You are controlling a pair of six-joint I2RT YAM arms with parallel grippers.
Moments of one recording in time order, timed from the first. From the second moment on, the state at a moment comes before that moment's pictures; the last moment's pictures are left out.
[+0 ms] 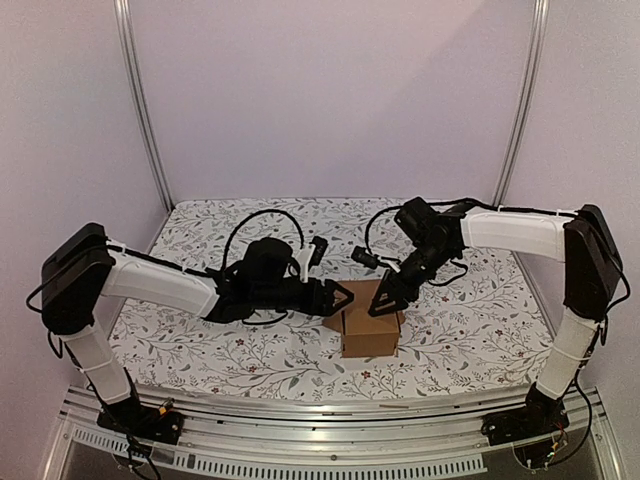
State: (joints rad) left arm -0.93 1.74 0.89 0.37 0.18 -0.58; right arm 0.65 1.80 1.33 -0.78 -0.67 -0.37
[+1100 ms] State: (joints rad) left arm -0.94 1.68 0.94 0.36 0.11 -0.57; right arm 0.56 1.76 1.35 -0.87 -0.75 -0.35
